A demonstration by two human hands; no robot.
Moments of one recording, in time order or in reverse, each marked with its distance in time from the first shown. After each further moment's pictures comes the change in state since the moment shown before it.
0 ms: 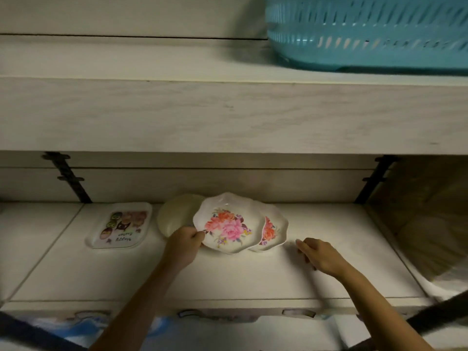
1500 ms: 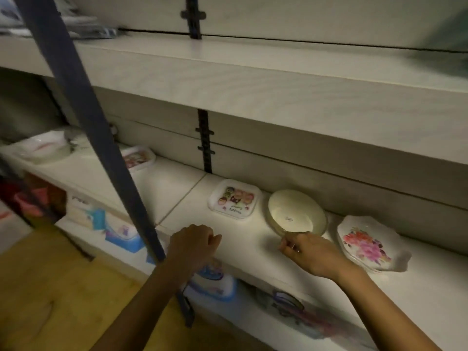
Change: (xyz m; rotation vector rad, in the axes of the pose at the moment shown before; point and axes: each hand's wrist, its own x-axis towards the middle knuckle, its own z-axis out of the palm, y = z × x) left_hand -0.113 -0.101 -0.142 0.471 0.142 -0.140; right_hand -0.053 -0.223 0.092 -0.467 -0.218 -0.702
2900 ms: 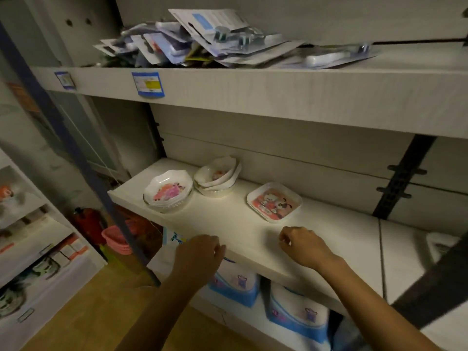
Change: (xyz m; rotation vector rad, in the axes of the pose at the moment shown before) left_hand 0.108 -0.494 -0.172 0.074 0.181 0.039; right_hand 0.373 -0.427 0.102 0.009 0.087 0.063
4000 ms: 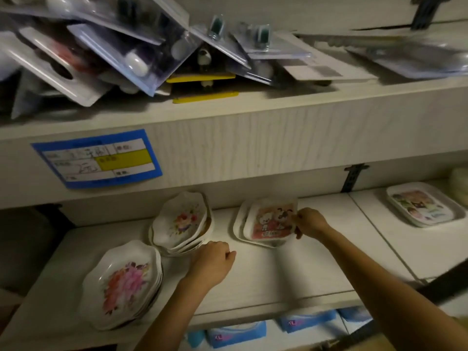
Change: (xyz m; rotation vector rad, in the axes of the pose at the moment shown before) left_hand 0.214 -0.079 0.039 -0.051 -0.396 0.471; right_hand 0.120 -0.001 -0.007 0.503 0.218 0.796
